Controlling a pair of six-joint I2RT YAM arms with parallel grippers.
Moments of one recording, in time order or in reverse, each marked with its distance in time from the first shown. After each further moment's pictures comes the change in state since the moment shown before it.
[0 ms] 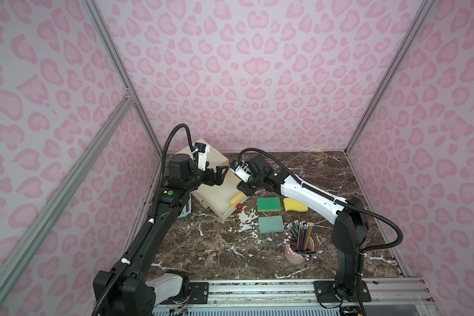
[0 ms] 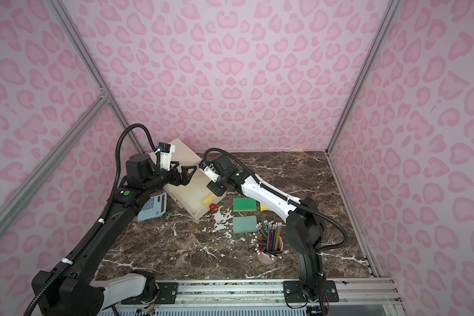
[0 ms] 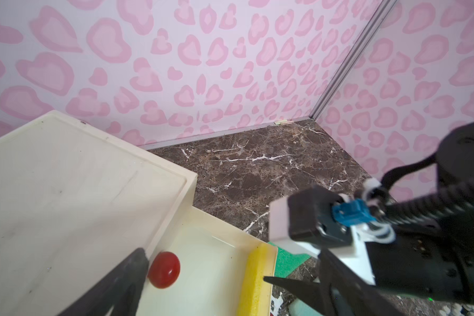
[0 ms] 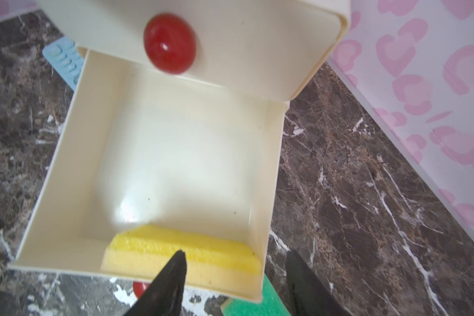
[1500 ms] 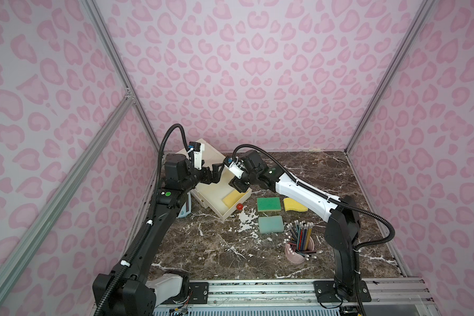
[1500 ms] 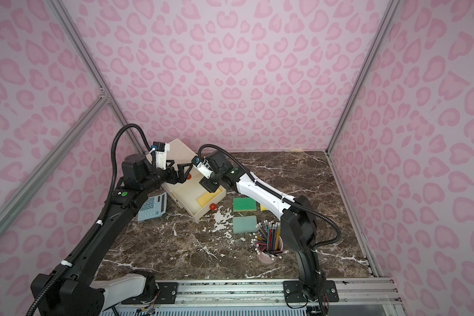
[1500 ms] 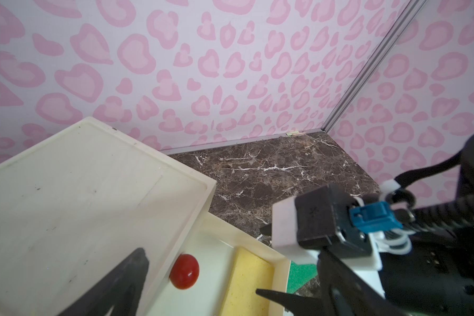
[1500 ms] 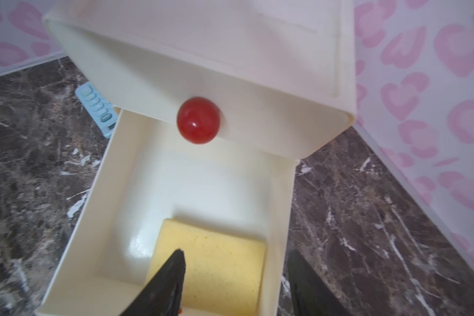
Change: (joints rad) left arm 0.035 -0.026 -0.018 0.031 -0.034 -0.018; right arm 0.011 0.110 0.148 0.024 -0.122 0.047
